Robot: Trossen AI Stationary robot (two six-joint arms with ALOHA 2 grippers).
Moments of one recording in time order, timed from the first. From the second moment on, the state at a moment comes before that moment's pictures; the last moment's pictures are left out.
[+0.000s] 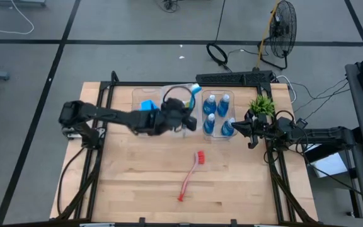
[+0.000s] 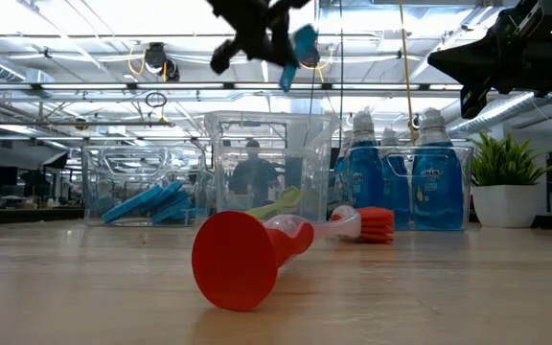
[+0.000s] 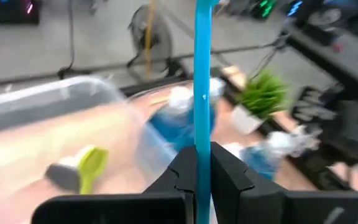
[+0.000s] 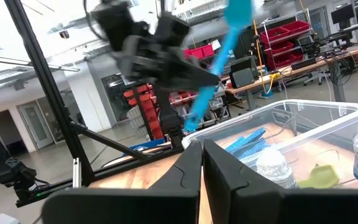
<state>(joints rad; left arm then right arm) -0.05 1.68 1.36 -0.17 -0.69 -0.72 -0.06 0.26 0.03 0.43 0.05 0.33</state>
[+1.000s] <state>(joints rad) 0.19 1.73 1.36 -0.53 -0.32 -0.90 -0.06 0.26 0.03 0.42 0.06 0.33</state>
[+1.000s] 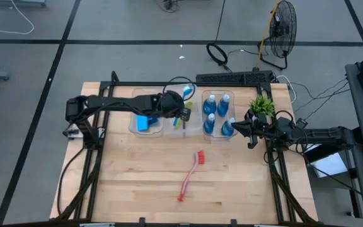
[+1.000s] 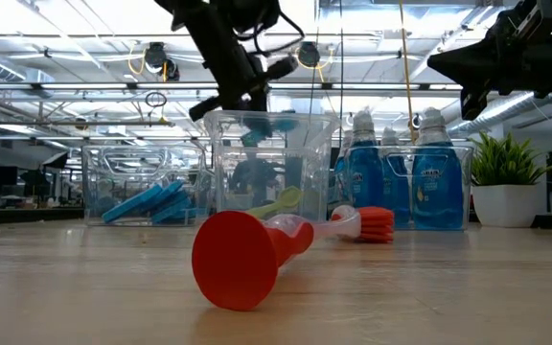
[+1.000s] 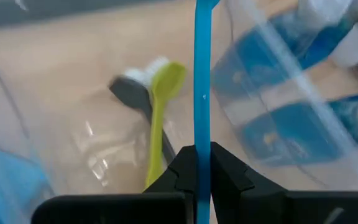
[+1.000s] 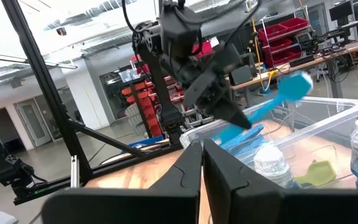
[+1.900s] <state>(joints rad) 0.22 1.78 1.36 -0.61 -0.20 -0.74 -0.06 0.26 0.03 0.42 0.06 0.33</state>
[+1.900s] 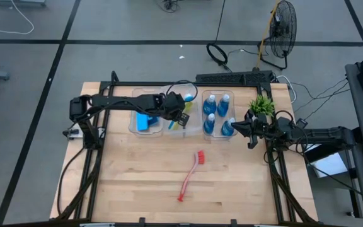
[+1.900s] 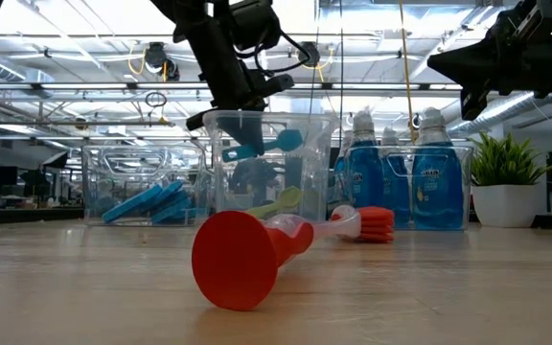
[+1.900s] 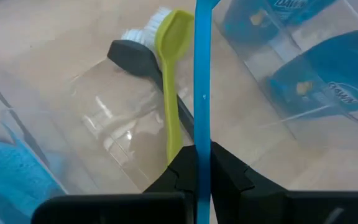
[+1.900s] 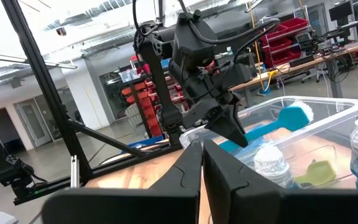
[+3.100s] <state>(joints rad) 0.23 1.76 1.45 -0.49 -0.11 -0.65 -0.06 0.26 0.03 0.42 0.06 0.33</state>
